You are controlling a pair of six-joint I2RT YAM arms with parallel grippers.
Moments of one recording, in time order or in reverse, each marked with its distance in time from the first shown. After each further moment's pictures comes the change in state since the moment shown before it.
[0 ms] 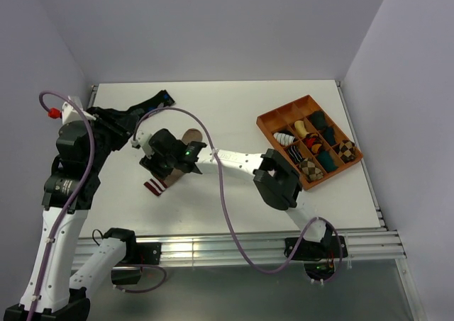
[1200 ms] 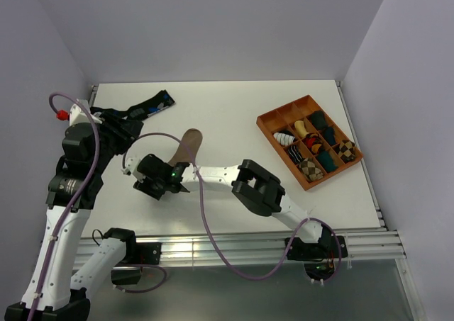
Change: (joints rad) left arm 0.000 -0.011 -0.043 -0.018 0.040 0.023; right arm 0.104 0.195 0.064 0.040 0.069 -0.031
